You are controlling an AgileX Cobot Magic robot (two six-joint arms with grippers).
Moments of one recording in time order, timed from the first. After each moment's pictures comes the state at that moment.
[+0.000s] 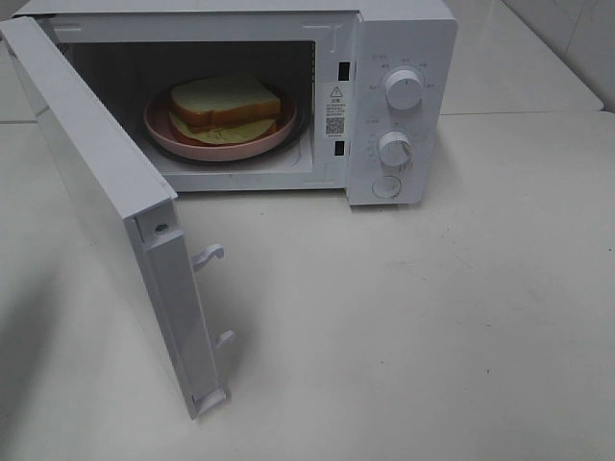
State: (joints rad) left arm -0.06 1.03 -0.41 -0.08 -0.24 0.03; right arm 0.14 0.00 -0.50 -0.12 1.00 0.13
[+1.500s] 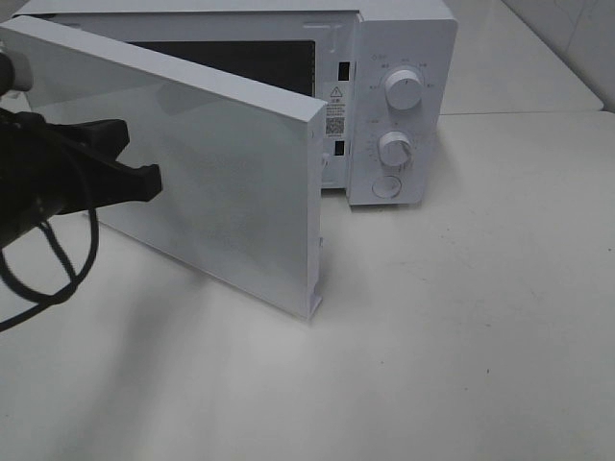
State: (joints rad) left arm -0.67 1.51 -0.46 -0.47 -0.81 0.27; right arm 0.14 0.00 -0.50 -0.12 1.00 0.13
